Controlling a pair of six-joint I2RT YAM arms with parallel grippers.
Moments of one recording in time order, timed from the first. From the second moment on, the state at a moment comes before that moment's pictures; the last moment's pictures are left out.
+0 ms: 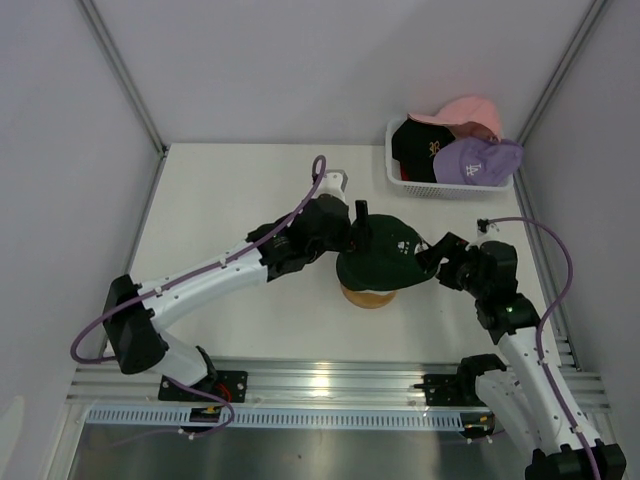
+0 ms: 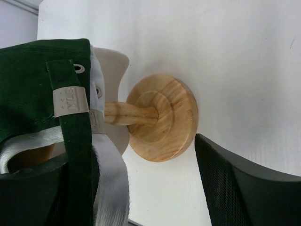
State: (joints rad) left arm -0.96 1.48 1.31 -0.41 -0.36 -0.65; right arm 0.16 0.69 0.56 -0.34 -0.24 0.65
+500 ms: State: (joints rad) left arm -1.01 1.53 1.37 -0.44 -0.47 -0.62; right arm 0.15 0.70 0.48 -0.30 -0.20 0.86
